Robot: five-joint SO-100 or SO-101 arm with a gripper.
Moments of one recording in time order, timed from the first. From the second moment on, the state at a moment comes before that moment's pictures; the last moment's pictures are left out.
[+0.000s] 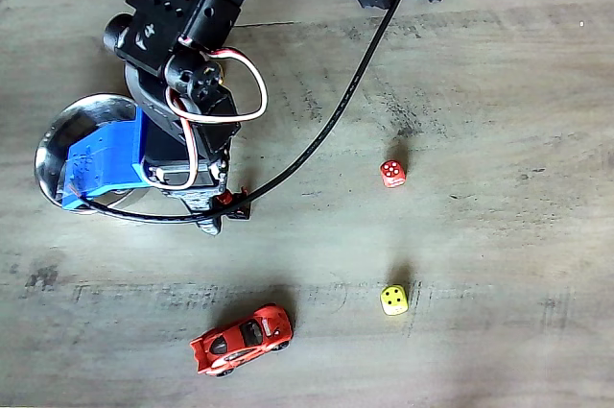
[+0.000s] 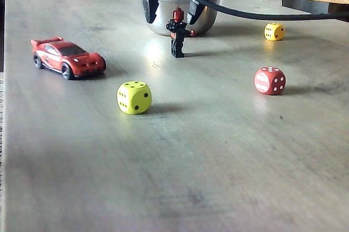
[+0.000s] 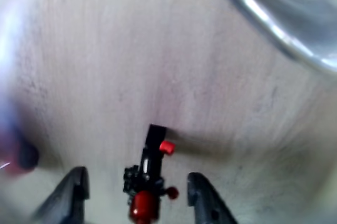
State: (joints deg) arm 28.5 82.5 92.0 56.5 -31.6
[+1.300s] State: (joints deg) arm 26.9 79.3 92.3 56.5 -31.6
